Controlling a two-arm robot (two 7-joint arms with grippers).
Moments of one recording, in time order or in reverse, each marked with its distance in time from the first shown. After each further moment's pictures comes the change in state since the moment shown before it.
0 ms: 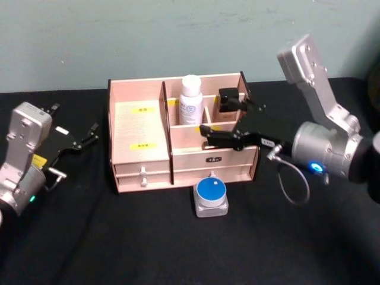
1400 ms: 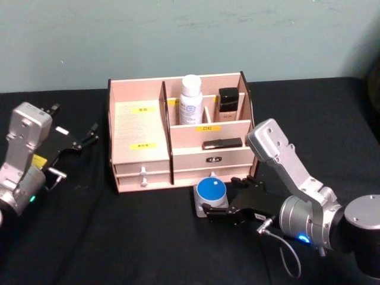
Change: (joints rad) left arm 0.000 0.000 0.000 0.000 0.000 0.000 0.000; right arm -0.200 0.004 -0.066 -0.087 -0.080 0.180 -0.149
